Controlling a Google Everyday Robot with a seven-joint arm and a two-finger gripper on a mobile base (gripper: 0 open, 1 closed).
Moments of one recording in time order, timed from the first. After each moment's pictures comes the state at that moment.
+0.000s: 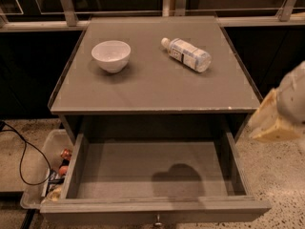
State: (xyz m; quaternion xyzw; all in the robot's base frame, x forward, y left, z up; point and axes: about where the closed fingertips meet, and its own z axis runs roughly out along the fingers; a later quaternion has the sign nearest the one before) arm 0.392 -0.234 0.902 -0.60 0.78 0.00 0.17
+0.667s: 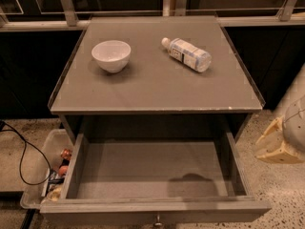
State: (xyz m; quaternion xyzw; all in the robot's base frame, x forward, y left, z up) arm 0.359 -0.247 0.860 -0.58 0.80 0.05 0.17
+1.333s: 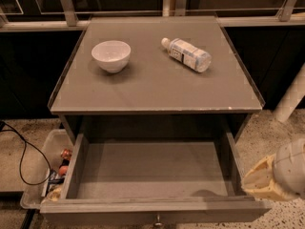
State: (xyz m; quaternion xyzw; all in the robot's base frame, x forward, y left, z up) arm 0.325 -0.232 0.787 -0.56 0.80 0.11 0.19
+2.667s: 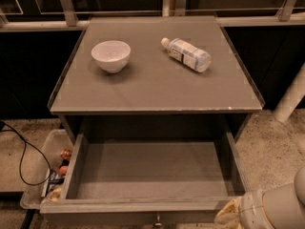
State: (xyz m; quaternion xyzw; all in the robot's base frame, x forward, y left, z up) arm 0.284 -0.192 0.664 -0.63 0.74 0.14 0.21
